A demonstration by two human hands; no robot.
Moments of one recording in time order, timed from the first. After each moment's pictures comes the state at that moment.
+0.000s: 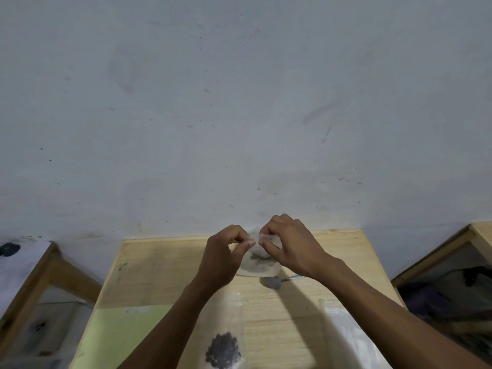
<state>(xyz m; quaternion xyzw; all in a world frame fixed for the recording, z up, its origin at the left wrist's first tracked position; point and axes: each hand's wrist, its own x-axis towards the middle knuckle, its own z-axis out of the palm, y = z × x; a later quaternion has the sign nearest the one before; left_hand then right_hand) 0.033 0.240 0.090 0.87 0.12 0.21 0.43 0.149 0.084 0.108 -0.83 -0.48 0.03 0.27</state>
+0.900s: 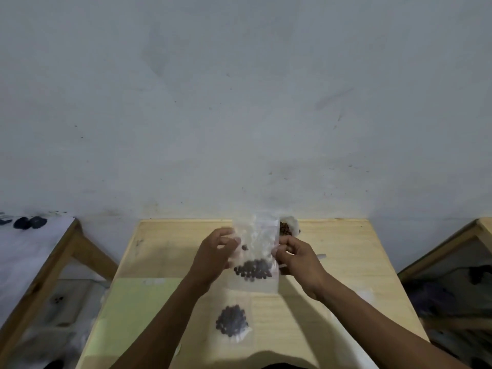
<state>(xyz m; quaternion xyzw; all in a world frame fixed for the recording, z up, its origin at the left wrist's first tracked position) -0.027 0.247 0.069 0.70 0.31 0.08 0.64 0.087 0.062 0.052 -0.72 -0.16 0.33 0.59</state>
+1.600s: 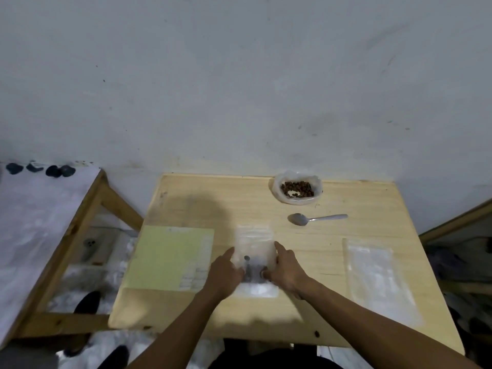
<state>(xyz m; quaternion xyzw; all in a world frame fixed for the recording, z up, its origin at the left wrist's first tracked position) -0.128 0.220 -0.029 0.80 0.39 -0.10 0.45 -0.011 0.082 -0.034 -0.84 -0.20 0.38 0.33</state>
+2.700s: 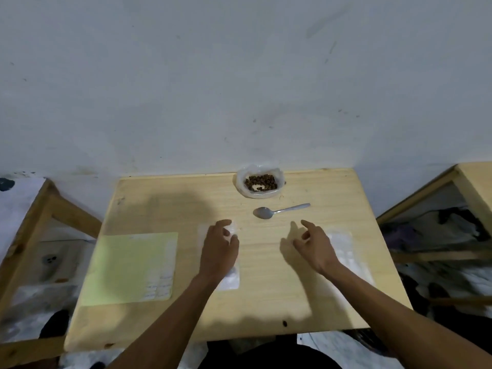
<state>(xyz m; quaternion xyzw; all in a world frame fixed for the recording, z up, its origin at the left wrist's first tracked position) -0.056 0.181 -0.006 0.81 0.38 0.05 0.44 0.070 -0.020 -0.014 -0.91 -0.12 0.24 0.31</state>
